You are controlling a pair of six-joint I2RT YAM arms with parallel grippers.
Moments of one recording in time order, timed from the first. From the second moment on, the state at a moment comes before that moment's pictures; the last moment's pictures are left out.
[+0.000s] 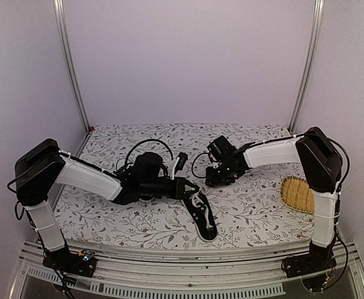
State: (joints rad) left arm -0.91 1.81 0.87 0.53 0.35 -0.64; right arm 0.73 2.05 1.35 -0.37 0.03 0.51
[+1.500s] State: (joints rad) left arm -0.89 1.81 0.93 0.36 0.28 -0.77; right arm 0.82 1.45 0.73 0.09 -0.63 0.19
